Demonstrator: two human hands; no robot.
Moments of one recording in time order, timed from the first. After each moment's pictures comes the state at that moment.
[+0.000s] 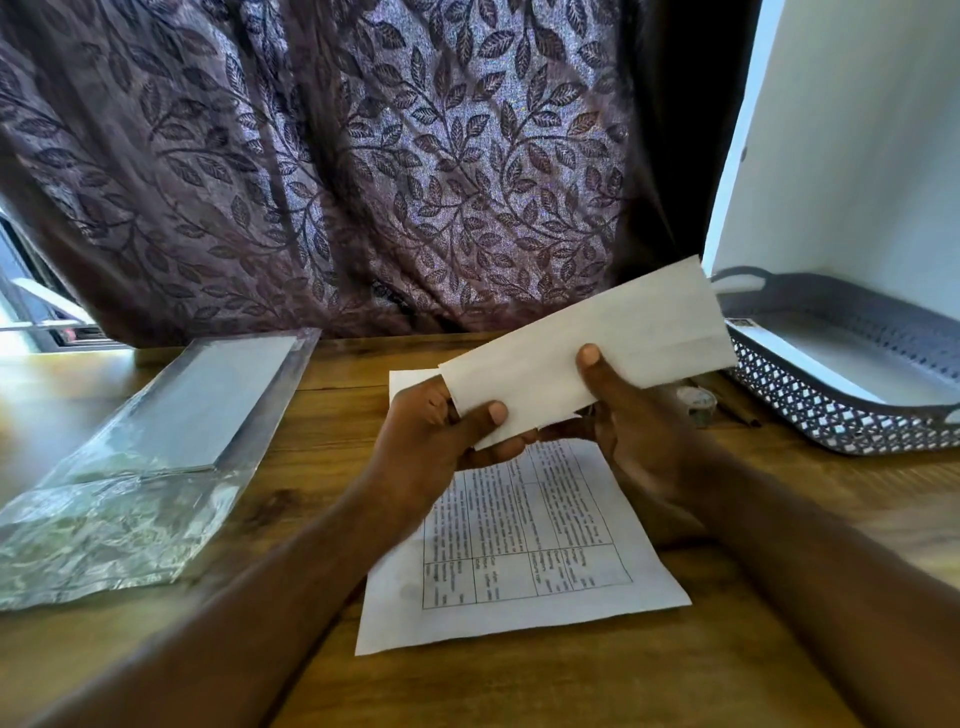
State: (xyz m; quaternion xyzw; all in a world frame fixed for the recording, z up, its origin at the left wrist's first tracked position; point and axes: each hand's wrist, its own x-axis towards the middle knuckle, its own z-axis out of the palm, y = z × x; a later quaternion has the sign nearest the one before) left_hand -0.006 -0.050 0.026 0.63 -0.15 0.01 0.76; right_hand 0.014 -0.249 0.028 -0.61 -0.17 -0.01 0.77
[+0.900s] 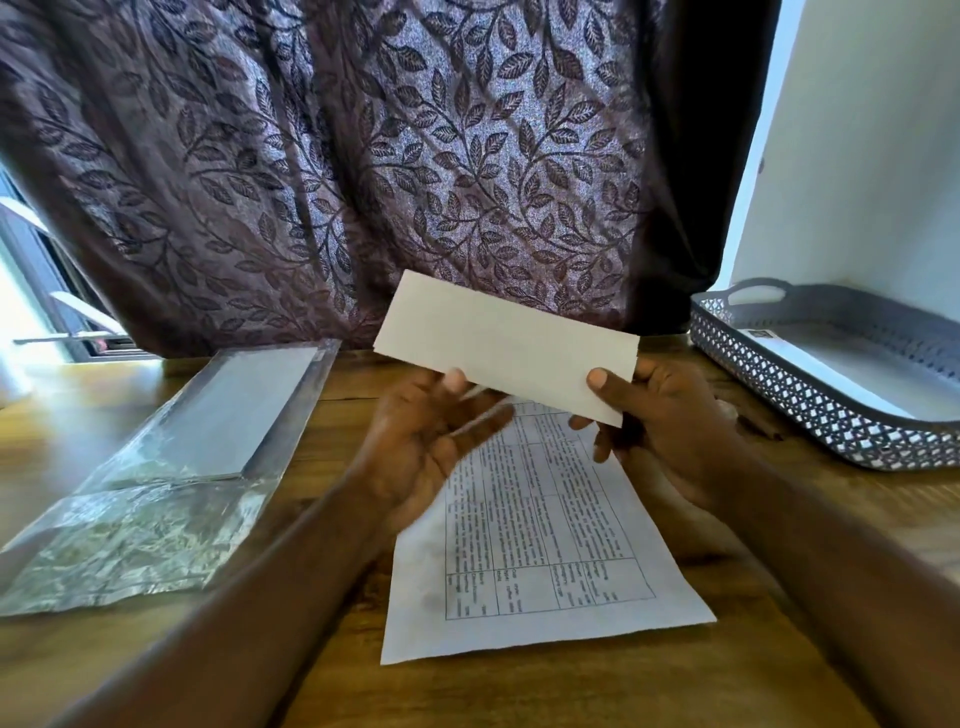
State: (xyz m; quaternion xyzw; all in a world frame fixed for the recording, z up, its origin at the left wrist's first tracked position) left_hand 0.004 -0.025 0.033 0.46 -0.16 -0.03 0.87; right_hand 0.017 -0.261 0.039 -0.73 -0.16 -0.06 0.66
